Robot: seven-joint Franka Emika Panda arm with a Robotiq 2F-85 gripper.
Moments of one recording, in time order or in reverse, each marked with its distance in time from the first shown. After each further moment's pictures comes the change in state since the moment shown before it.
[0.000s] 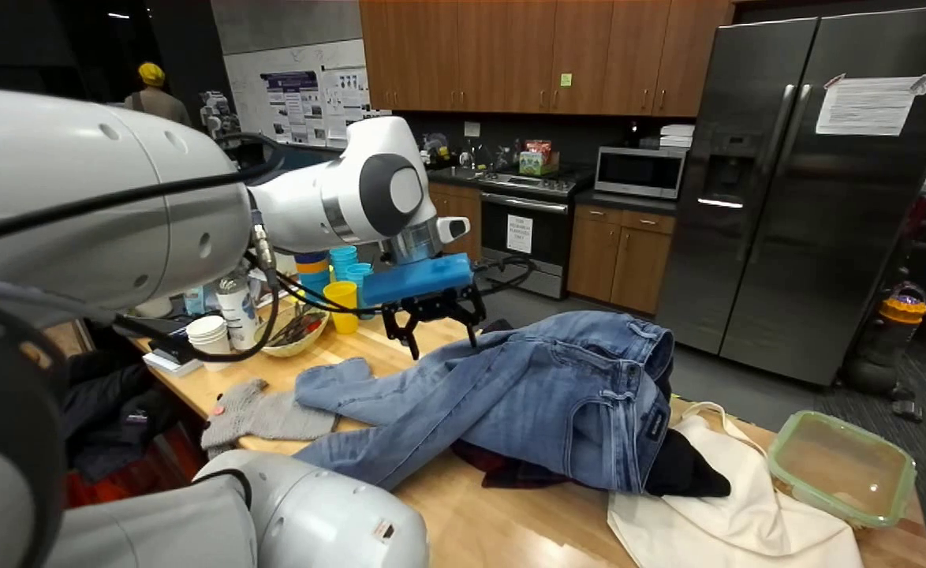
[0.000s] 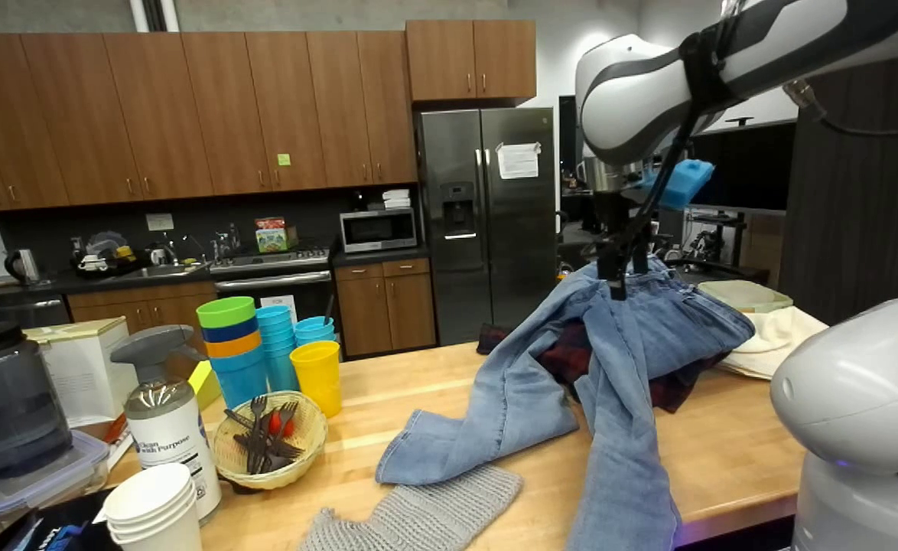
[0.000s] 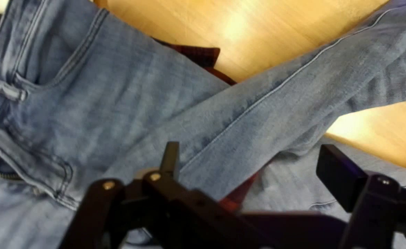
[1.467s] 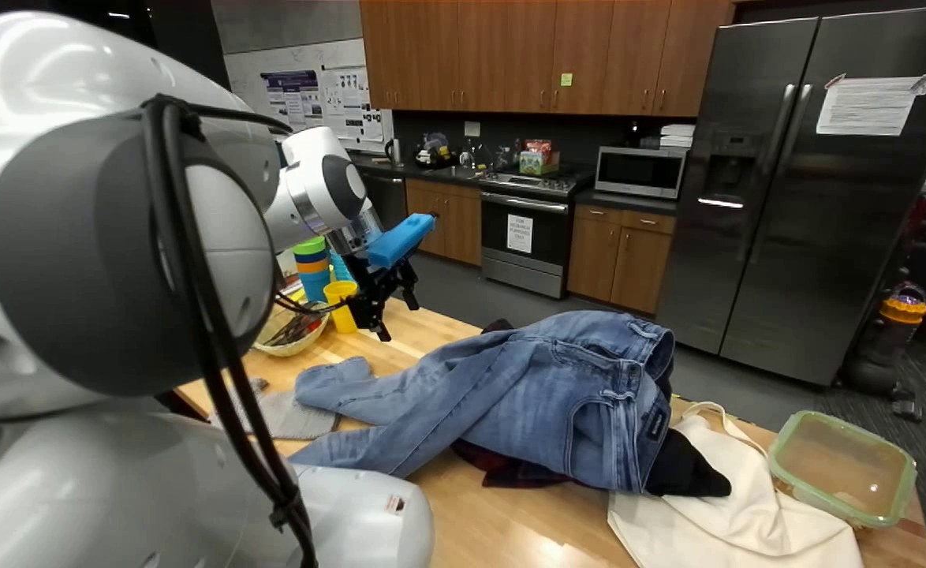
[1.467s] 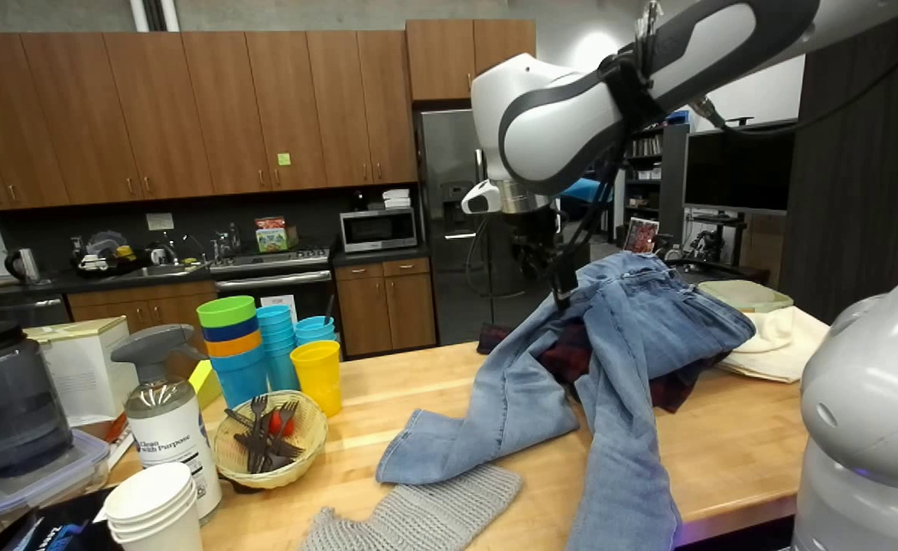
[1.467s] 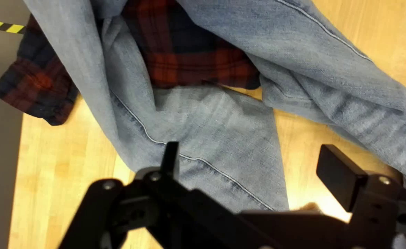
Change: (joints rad) arm 0.234 0.273 0.094 0.142 -0.087 0.112 -0.705
